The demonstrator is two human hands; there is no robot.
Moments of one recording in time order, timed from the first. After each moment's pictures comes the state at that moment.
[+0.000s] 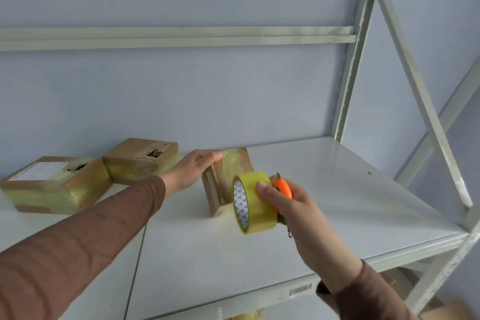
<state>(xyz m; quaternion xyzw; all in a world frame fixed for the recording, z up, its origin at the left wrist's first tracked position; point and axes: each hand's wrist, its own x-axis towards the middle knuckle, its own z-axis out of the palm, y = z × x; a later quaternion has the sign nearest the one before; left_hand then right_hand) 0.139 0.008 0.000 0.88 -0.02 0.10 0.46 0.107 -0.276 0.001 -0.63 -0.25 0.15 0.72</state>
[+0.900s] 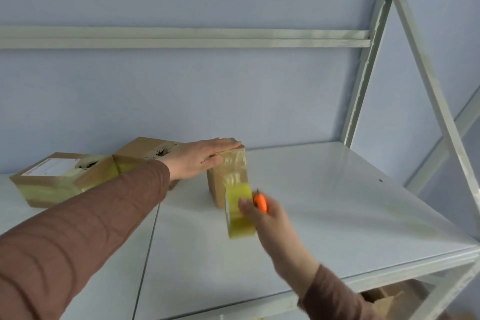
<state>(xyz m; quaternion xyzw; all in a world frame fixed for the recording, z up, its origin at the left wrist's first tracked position) 0.149 0.045 0.025 0.98 -0.11 0.06 0.12 0.106 -0.219 -0.035 -0.64 -0.23 0.15 0.72</state>
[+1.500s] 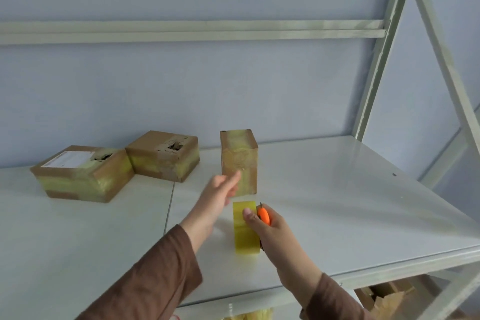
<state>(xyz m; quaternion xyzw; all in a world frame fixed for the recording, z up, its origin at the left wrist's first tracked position) 0.089 -0.049 -0.048 0.72 0.19 0.17 0.65 0.089 -0.215 -0.063 -0.69 -0.19 0.20 0.67</state>
